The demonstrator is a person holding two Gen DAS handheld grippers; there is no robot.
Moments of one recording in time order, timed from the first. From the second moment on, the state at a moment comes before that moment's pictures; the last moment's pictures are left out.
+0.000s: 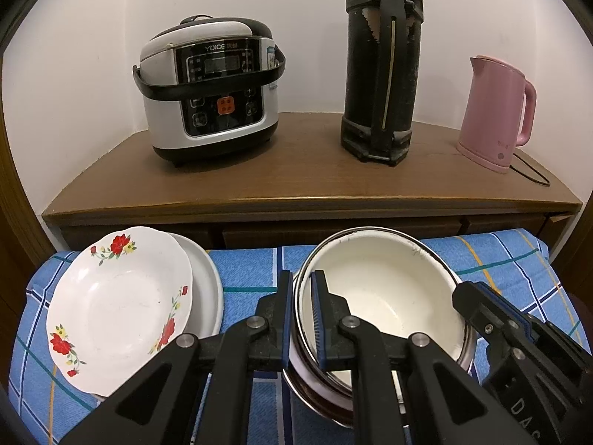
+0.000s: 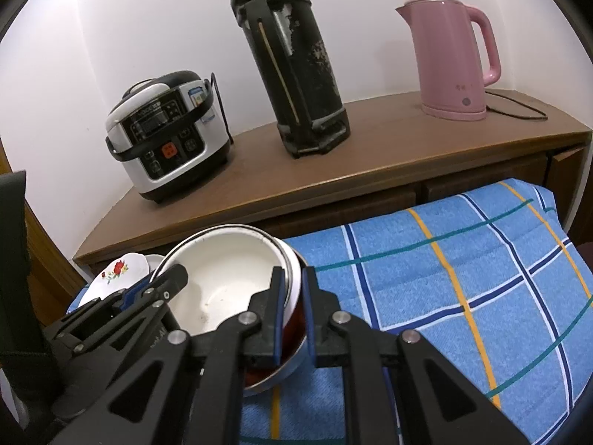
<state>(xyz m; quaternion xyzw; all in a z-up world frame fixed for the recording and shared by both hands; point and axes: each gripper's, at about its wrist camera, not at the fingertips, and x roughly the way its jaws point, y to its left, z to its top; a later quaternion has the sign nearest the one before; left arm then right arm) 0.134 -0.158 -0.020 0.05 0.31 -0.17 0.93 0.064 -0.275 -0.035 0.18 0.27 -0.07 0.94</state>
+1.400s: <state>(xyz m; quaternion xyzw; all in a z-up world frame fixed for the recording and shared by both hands) 0.125 -0.149 -0.014 0.04 0.27 -0.17 0.95 0.032 -0.302 -0.034 0.25 0.14 -0.08 0.96</state>
